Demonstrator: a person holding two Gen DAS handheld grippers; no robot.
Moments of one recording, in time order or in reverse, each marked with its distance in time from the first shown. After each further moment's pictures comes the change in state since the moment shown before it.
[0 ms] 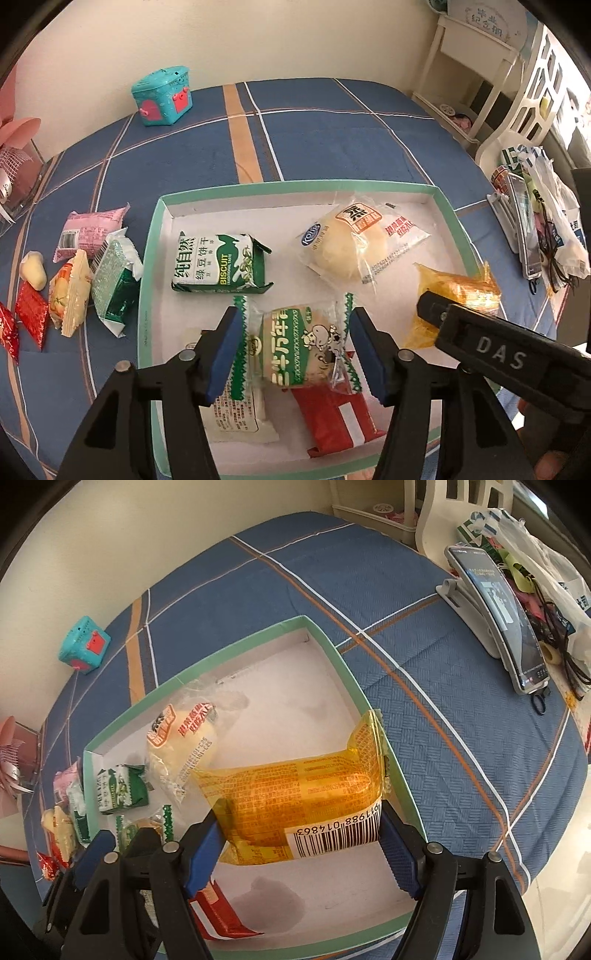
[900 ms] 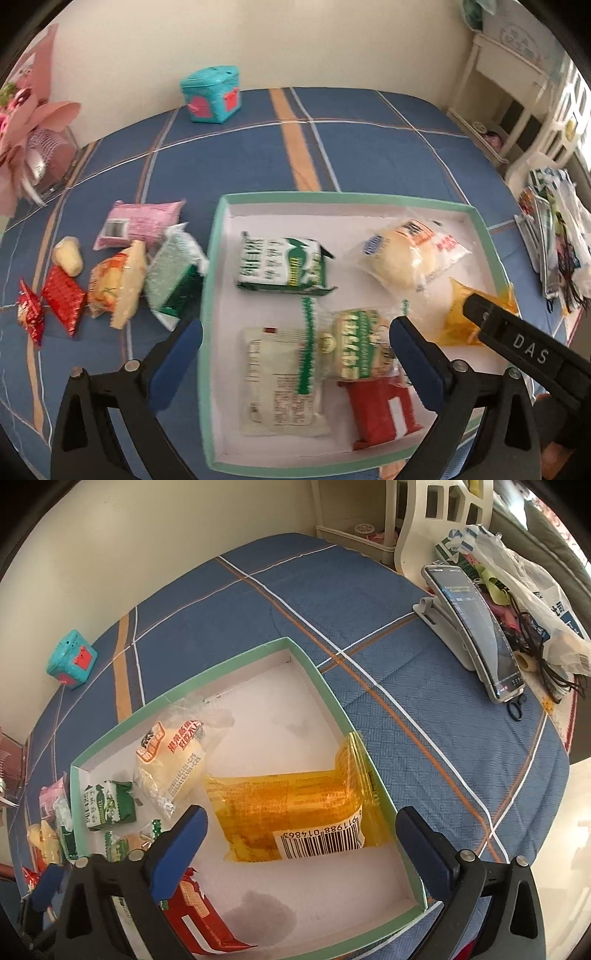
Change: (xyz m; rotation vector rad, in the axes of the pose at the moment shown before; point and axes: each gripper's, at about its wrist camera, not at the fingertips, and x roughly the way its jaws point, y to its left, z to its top) left arm -0.016 0.038 0.000 -0.078 -0.022 0.102; right arm -0.009 0.000 -0.004 0.024 -0.092 -0.082
